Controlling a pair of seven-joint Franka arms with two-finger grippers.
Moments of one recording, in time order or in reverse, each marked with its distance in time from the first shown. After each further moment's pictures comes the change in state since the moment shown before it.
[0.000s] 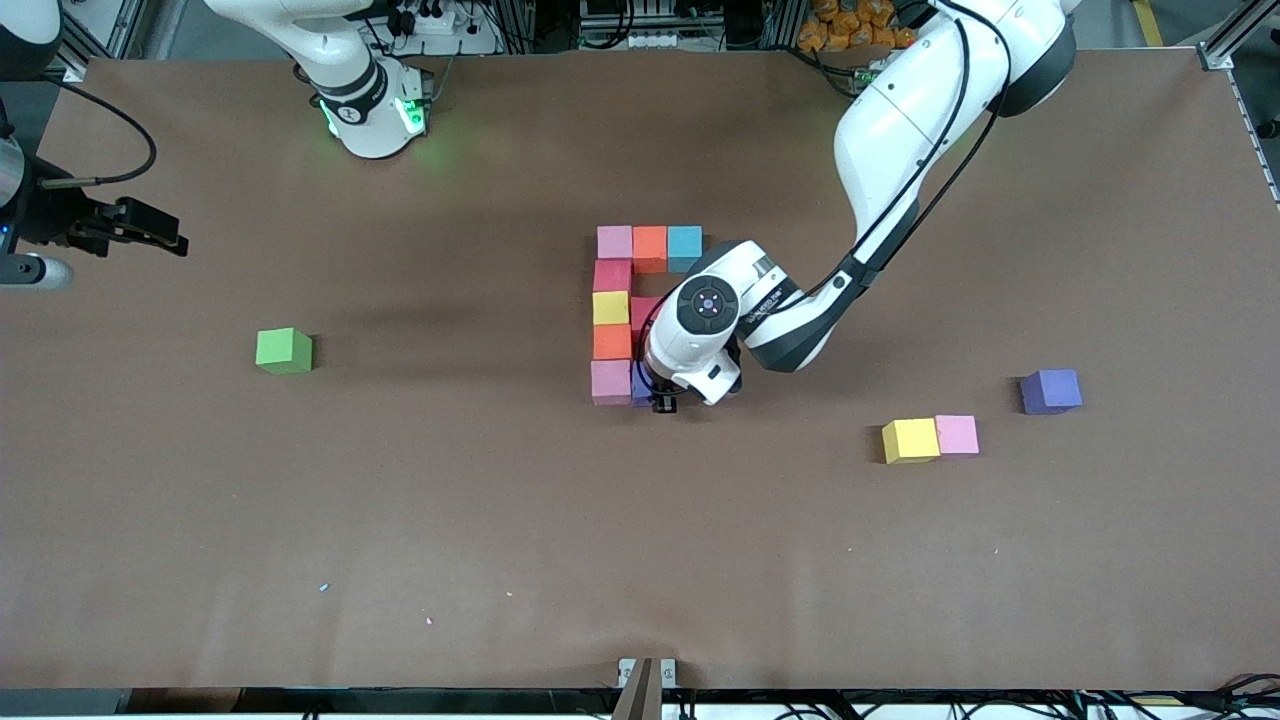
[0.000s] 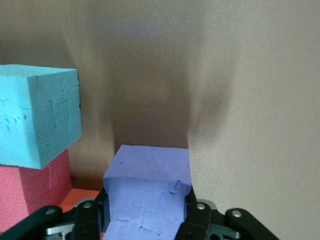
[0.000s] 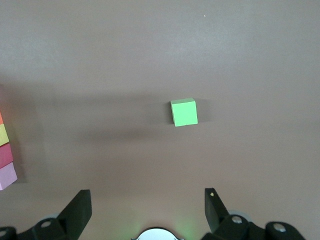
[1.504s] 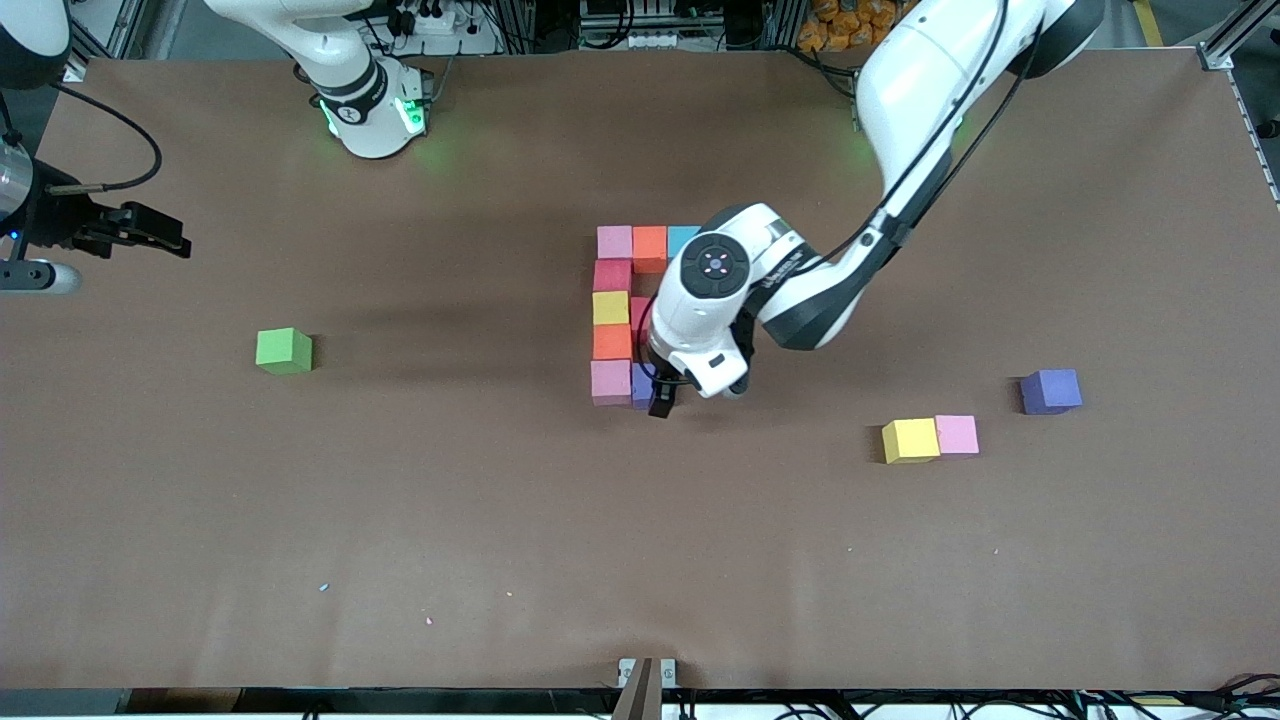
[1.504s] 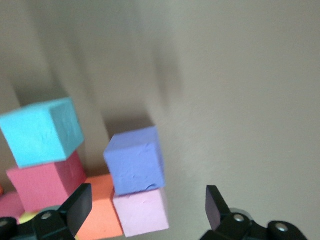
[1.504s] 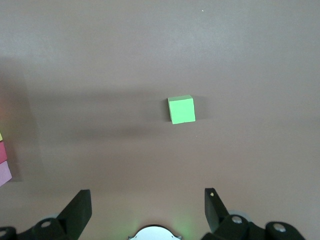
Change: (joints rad) left arm 0.034 -0.163 0.001 0.014 0.000 -0.137 0.309; right arm 0.001 0.008 0.000 -0.009 -0.012 -0.001 0.000
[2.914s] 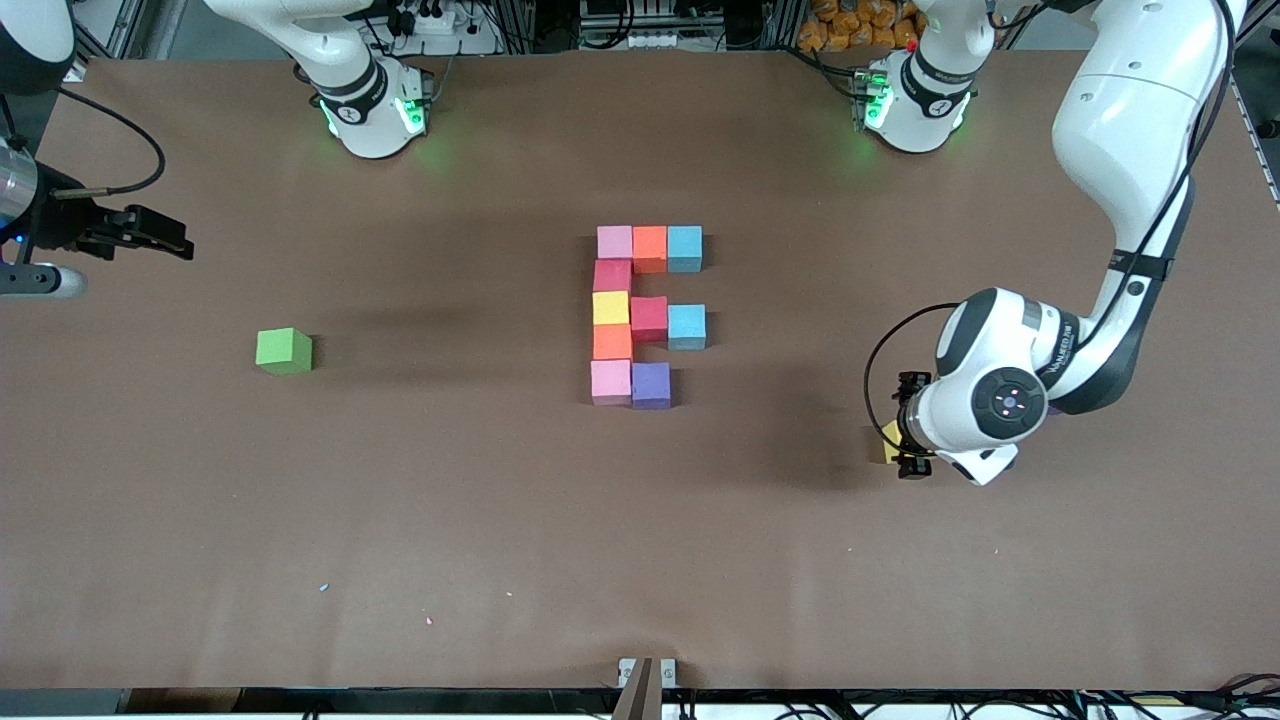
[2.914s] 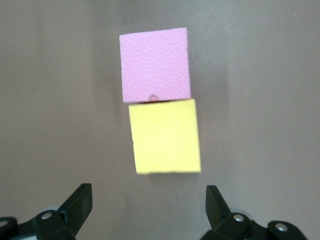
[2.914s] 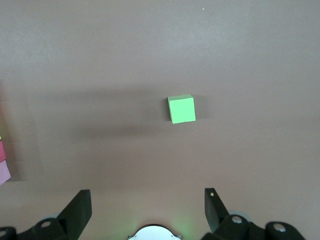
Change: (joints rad) left arm 0.458 -0.048 0.016 -0.174 0.100 -0.166 0.230; right arm 0.001 0.006 0.000 -0.001 -0.001 0.000 0.000
